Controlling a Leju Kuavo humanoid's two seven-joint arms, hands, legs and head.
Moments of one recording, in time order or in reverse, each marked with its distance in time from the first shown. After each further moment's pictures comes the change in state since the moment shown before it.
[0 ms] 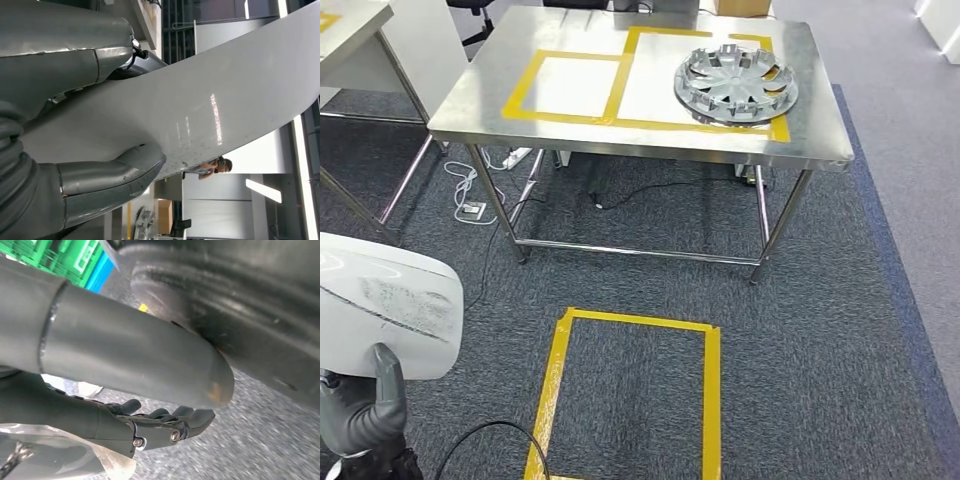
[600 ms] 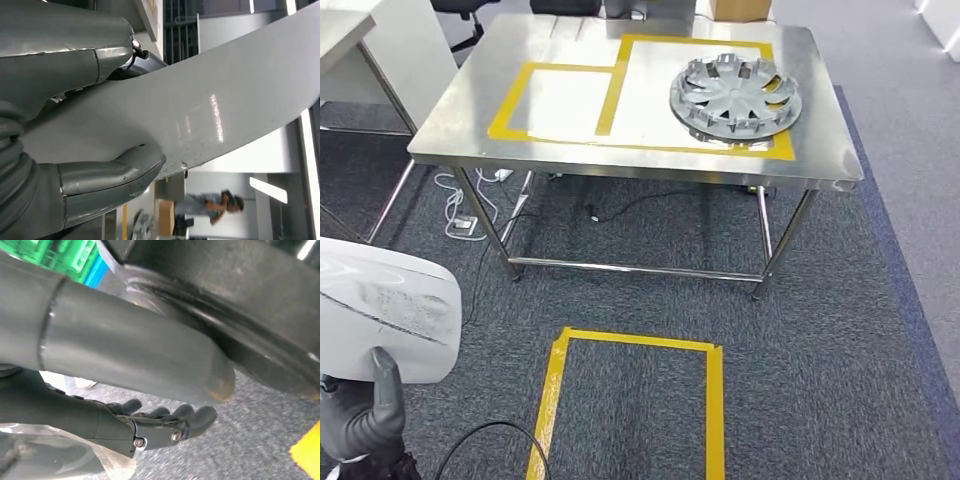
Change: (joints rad) left arm 0.004 -0.001 0.001 0.000 0.006 0.013 -0.004; right arm -0.005 0.001 -0.003 0.003 0.008 -0.009 0.011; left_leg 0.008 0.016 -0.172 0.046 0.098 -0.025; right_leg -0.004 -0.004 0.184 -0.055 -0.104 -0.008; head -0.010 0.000
